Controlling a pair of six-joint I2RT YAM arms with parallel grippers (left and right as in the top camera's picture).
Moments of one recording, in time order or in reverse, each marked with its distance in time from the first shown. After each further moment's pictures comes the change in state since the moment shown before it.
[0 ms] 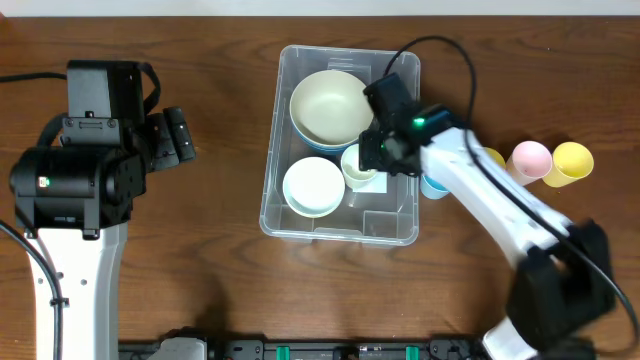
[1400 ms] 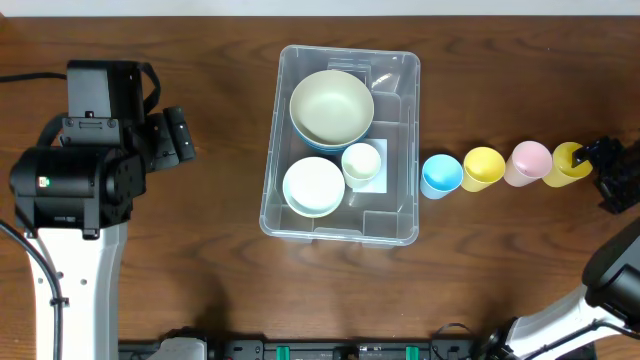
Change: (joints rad) left arm 0.000 0.000 0.000 0.000 0.000 0.000; right arm -1.091 0.167 0.068 -0.143 -0.026 -0.012
